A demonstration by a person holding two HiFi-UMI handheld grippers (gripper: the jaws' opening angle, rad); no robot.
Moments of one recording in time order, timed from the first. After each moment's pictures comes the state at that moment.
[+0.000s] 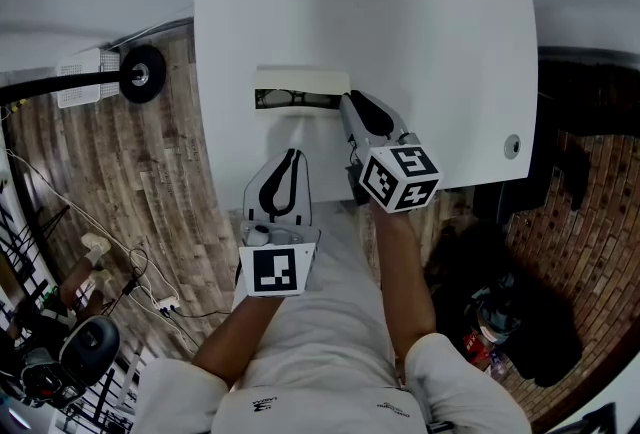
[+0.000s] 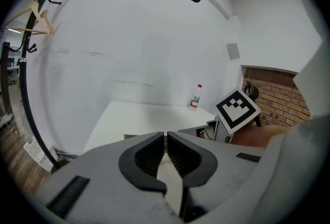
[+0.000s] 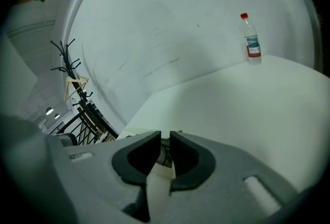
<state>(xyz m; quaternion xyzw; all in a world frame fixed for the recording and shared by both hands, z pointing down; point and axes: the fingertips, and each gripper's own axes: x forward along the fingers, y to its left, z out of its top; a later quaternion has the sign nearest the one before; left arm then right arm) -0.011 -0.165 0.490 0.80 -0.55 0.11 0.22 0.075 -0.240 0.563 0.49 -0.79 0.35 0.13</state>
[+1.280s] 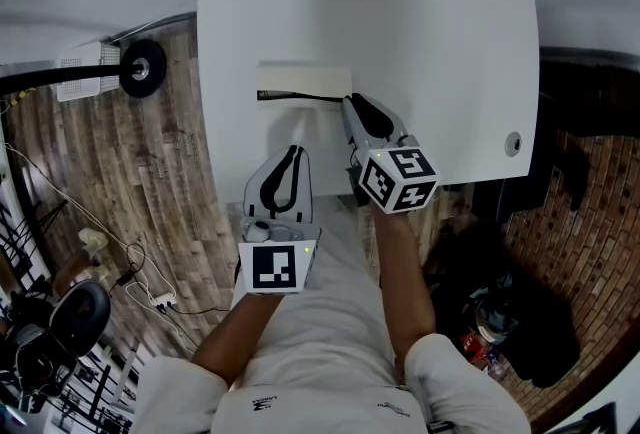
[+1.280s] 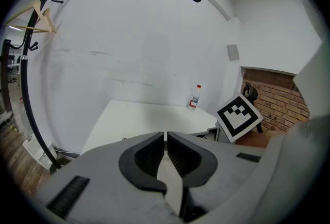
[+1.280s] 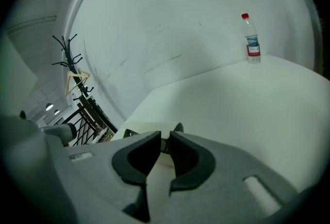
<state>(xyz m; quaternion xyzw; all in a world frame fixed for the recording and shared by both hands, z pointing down) -0.011 -0.155 0.488 0.80 -0.54 0.10 0.23 0.074 -0.221 0.570 0.48 -0.79 0.35 0.15</state>
